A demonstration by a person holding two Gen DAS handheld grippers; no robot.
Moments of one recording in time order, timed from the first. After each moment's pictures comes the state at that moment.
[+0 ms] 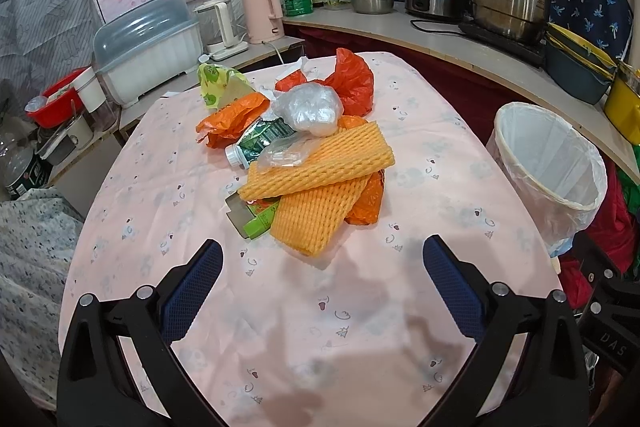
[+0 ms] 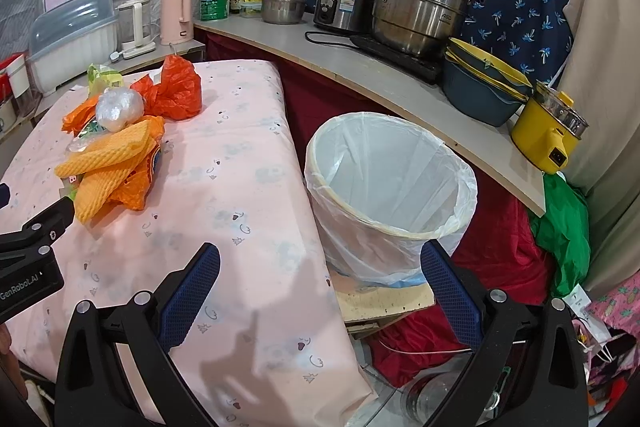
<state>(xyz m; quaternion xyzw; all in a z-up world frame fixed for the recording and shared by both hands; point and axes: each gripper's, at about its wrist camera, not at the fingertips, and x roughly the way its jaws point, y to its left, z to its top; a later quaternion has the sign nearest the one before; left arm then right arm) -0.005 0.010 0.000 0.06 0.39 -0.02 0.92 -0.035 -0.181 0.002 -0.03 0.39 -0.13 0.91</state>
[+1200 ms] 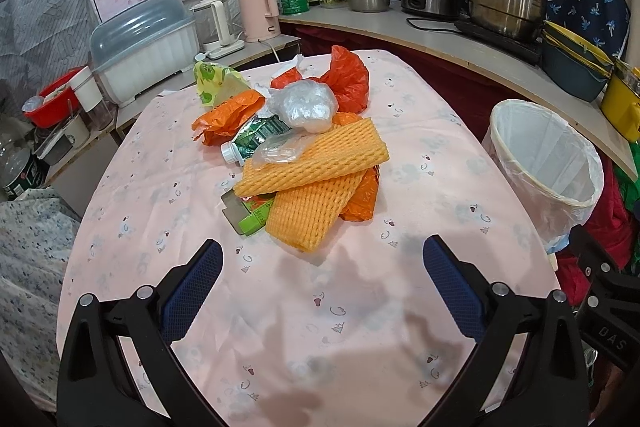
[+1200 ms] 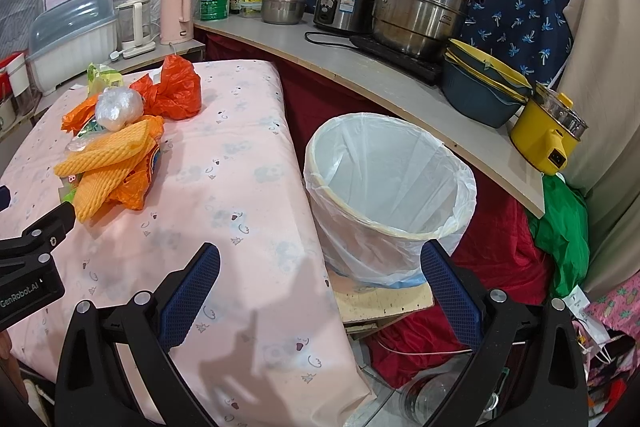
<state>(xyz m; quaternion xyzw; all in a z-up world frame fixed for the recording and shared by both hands) -0.008 0.007 -0.004 0.06 0.39 -0.02 0.92 -0.036 -0.182 0.002 -0.04 0.39 -0.13 0.91</state>
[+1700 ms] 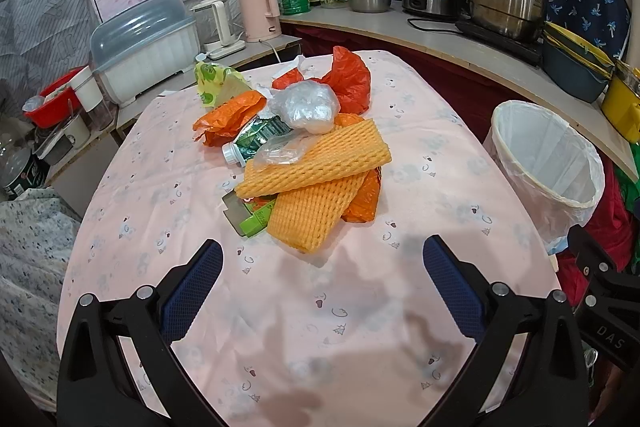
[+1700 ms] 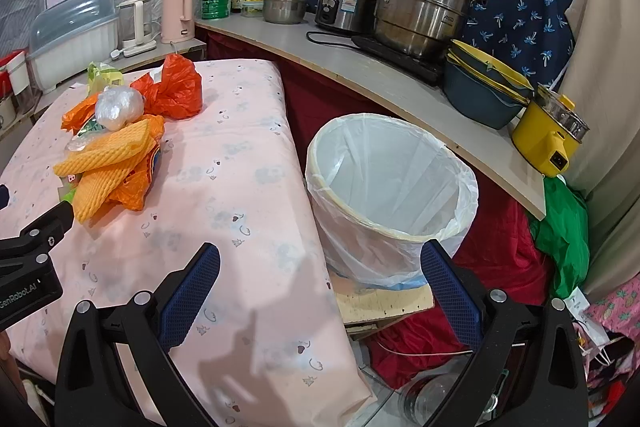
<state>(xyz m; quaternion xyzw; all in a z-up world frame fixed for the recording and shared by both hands) -0.007 0.007 -0.003 0.06 0.39 -0.02 0.92 -0.035 -0.180 0.002 -0.04 0.39 -0.13 0.91</state>
